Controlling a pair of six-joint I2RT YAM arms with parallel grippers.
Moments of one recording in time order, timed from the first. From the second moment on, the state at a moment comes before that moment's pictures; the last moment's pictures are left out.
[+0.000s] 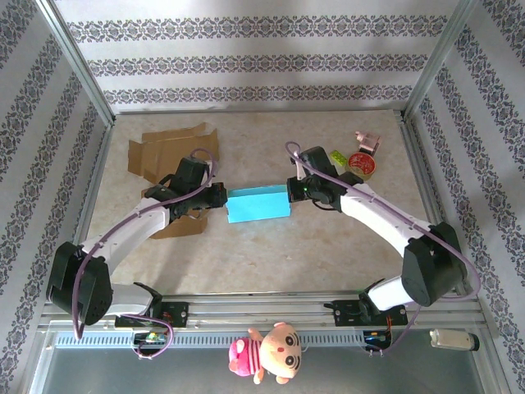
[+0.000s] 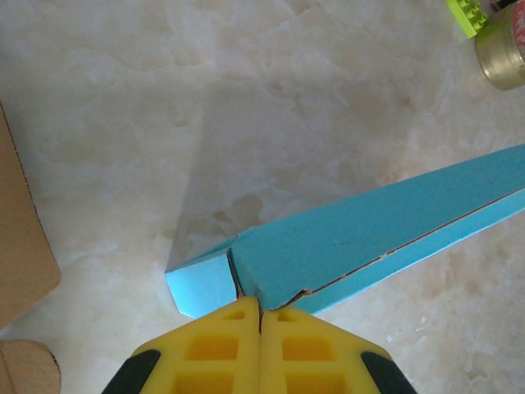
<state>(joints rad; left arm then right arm) -0.42 1.33 0.91 -0.43 0.21 -0.51 0.53 1.45 1.03 -0.47 -0.08 0.34</state>
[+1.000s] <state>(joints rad) -0.45 1.16 0.94 -0.53 0.13 -0.61 0.48 1.41 1.18 -0.67 -0.21 0.41</state>
